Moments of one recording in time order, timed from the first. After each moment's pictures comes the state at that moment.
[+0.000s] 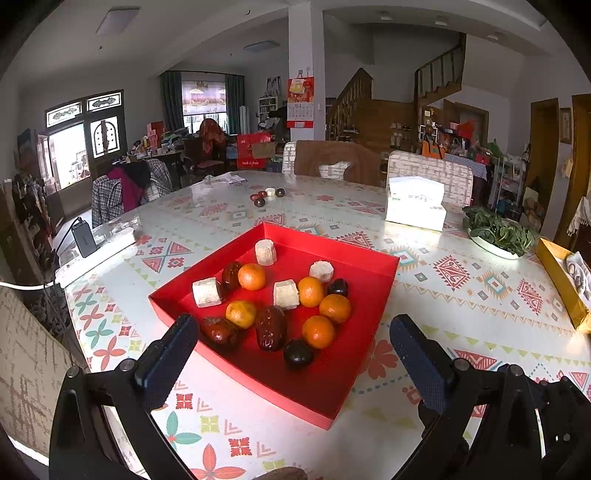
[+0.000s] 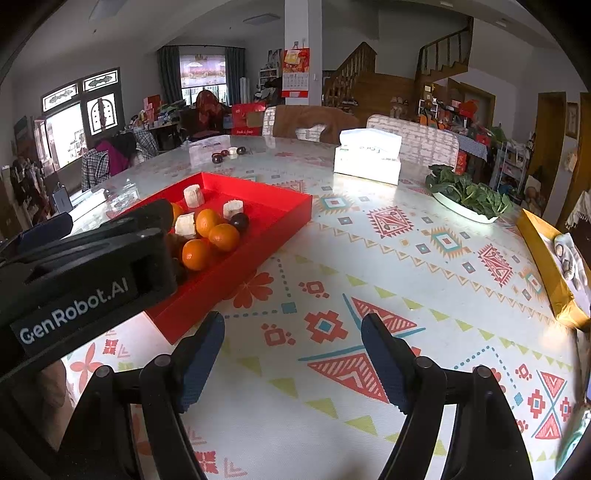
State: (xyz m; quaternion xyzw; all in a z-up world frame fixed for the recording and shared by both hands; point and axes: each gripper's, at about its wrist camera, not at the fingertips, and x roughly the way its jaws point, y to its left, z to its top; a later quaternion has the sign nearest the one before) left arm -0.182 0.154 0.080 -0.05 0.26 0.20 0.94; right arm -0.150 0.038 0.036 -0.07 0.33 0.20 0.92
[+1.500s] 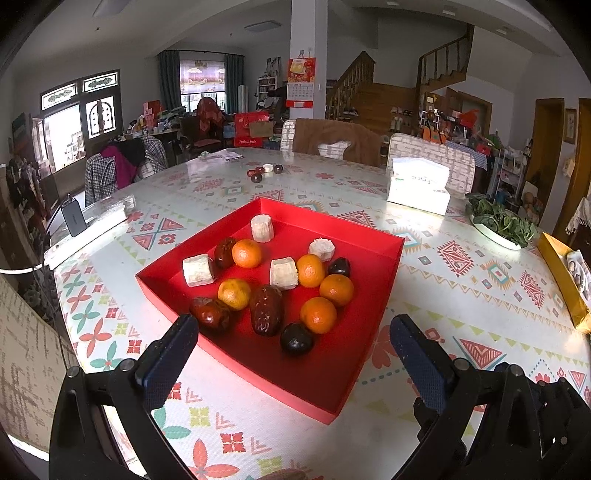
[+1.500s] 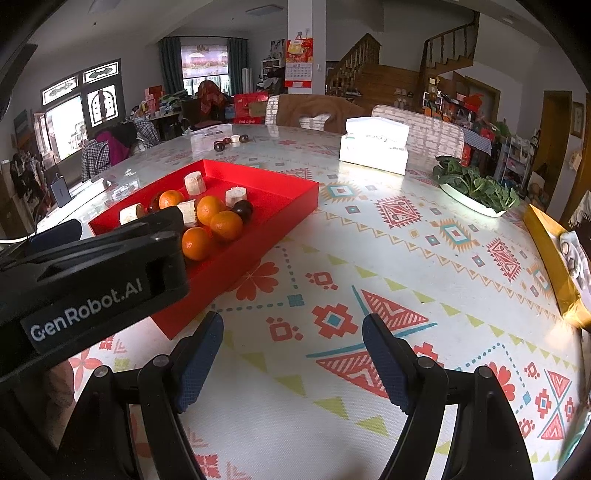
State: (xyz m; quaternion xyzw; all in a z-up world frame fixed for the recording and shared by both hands) left arm -0.174 0.163 0.064 -0.07 0.30 0.19 0.93; right arm -0.143 0.045 0.027 -0.08 0.35 0.20 0.91
